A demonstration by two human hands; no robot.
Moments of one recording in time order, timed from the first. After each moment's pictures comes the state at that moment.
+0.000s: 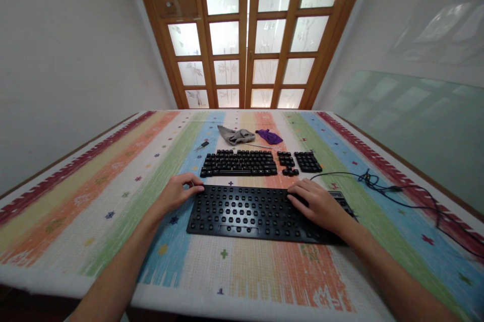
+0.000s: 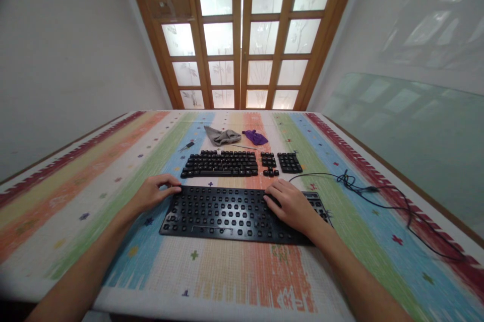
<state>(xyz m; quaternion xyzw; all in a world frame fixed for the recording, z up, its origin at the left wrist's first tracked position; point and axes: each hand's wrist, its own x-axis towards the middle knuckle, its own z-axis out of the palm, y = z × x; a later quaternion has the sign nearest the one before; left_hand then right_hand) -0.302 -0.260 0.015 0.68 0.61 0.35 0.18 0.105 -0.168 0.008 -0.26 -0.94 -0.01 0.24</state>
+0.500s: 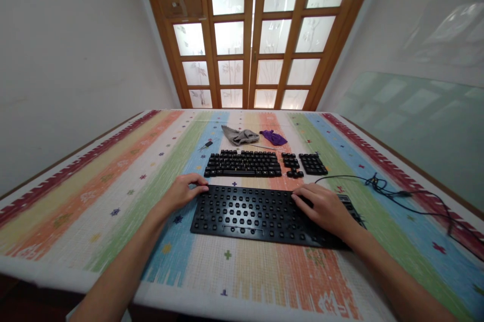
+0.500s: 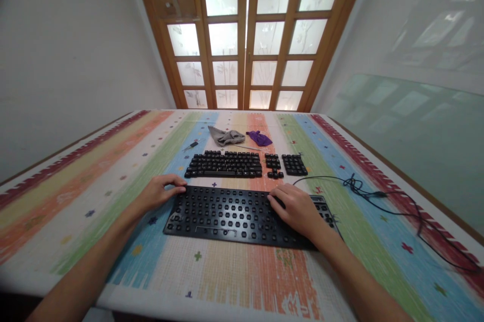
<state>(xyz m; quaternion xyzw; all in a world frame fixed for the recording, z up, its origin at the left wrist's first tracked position) -0.300 -0.259 0.013 0.69 0.62 0.34 0.18 0.103 -0.169 0.005 -0.29 -0.93 -0.05 0.24</state>
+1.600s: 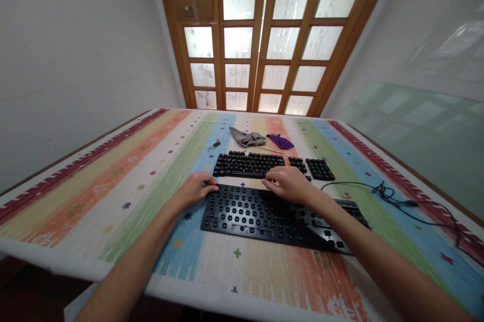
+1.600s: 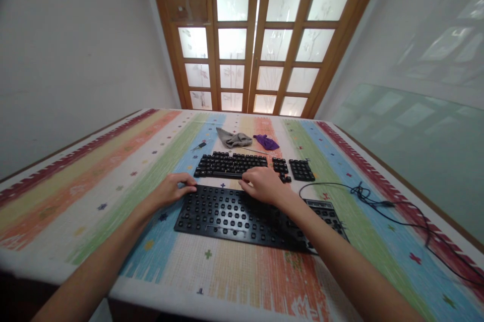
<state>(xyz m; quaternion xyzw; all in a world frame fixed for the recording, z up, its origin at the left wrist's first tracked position) -0.301 -0.257 0.008 0.71 0.61 0.32 0.18 -0.002 -0.147 0.055 -0.25 -0.96 -0.03 0.11</state>
